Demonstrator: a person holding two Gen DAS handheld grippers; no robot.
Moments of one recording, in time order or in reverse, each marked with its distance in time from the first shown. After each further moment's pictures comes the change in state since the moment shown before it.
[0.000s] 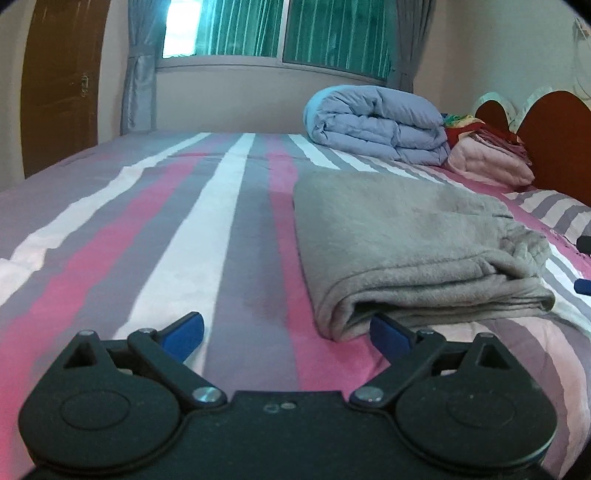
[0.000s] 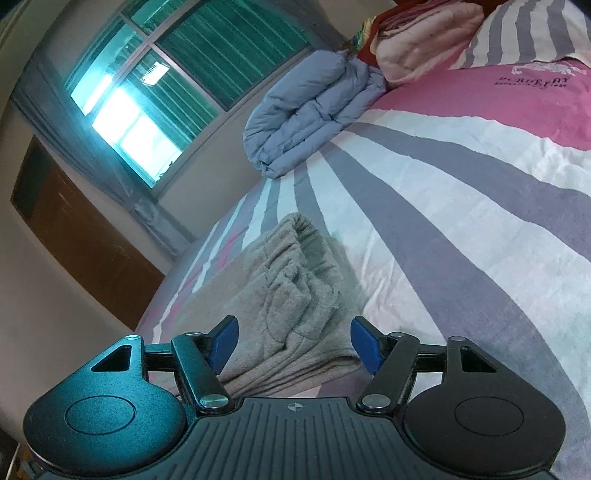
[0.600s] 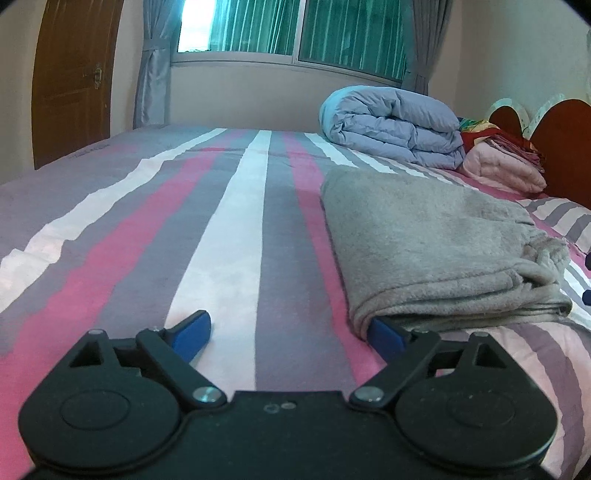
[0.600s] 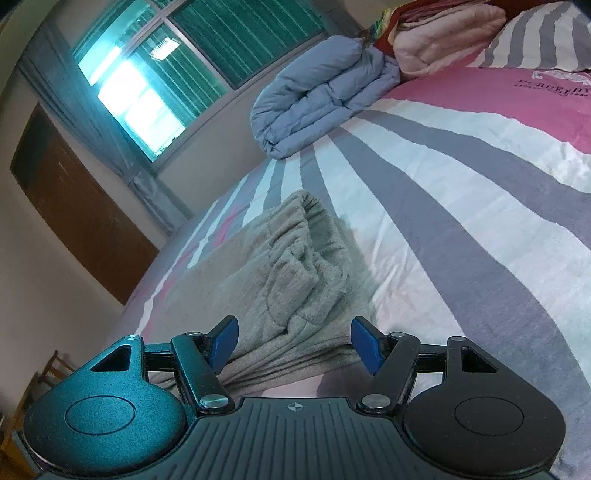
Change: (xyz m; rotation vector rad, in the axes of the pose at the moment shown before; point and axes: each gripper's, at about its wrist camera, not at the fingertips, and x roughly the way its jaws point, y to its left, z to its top) left arm -0.002 0.026 -0.001 -0.031 0.003 0.028; right arm 0.014 0.008 -0.007 -0.074 0.051 -0.020
